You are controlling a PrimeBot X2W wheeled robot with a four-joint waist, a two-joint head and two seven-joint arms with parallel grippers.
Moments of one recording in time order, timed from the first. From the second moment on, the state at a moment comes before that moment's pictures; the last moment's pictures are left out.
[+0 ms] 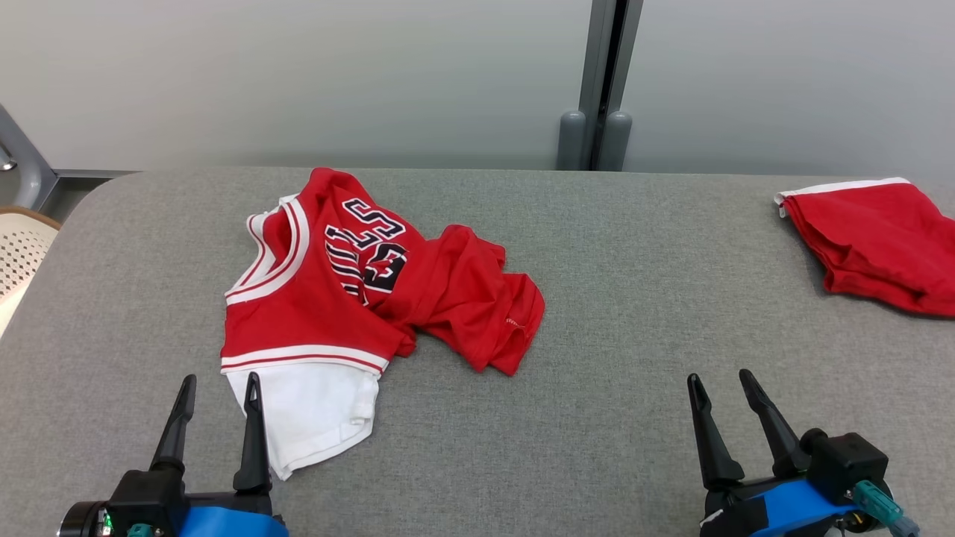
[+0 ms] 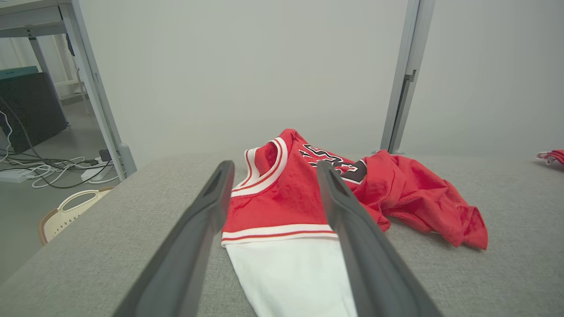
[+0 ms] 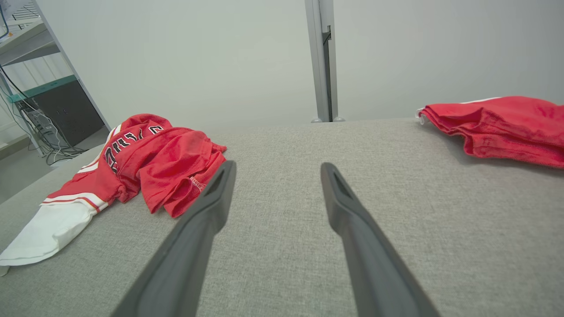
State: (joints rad) left arm 0.04 0.07 0.04 0.16 -0.07 -0.12 -0.26; right arm -0.04 -0.05 0.07 0.26 0.22 0.13 -0.26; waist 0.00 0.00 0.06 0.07
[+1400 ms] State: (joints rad) left arm -0.12 0.05 -0.08 0.21 -0.16 -0.12 -0.26; right arm -0.79 -0.10 0.26 0.93 0.13 0.13 -0.18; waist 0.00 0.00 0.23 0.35
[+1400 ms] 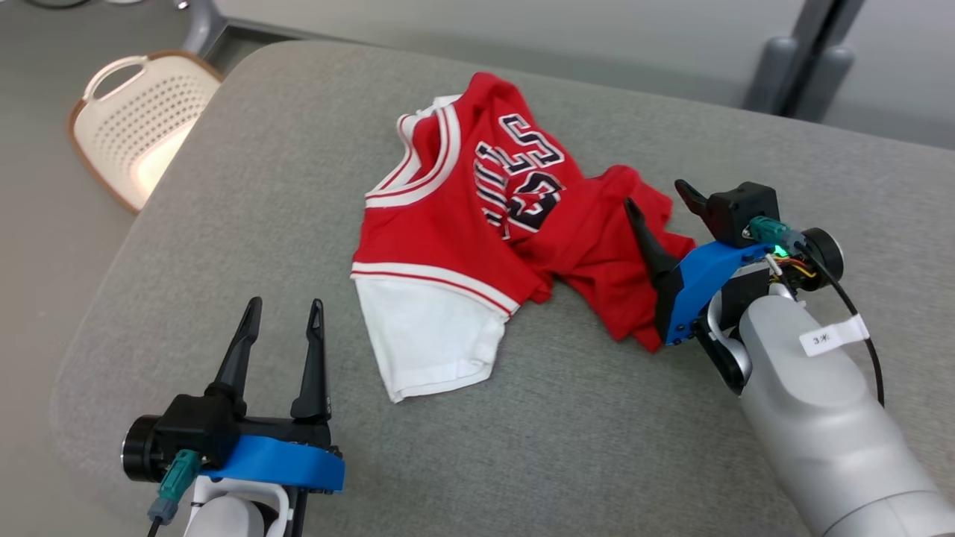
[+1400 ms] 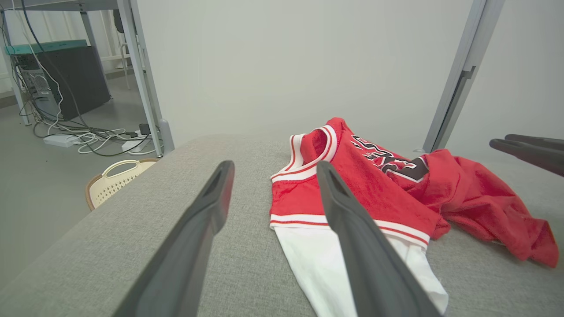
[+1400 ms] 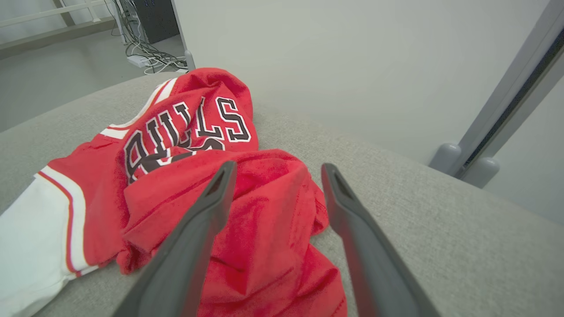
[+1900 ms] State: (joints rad) left arm -0.14 0.05 -0.15 0.21 -0.20 -0.09 -0.26; right arm -0.90 -0.10 0.25 1.23 0.12 0.13 -0.20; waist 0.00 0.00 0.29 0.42
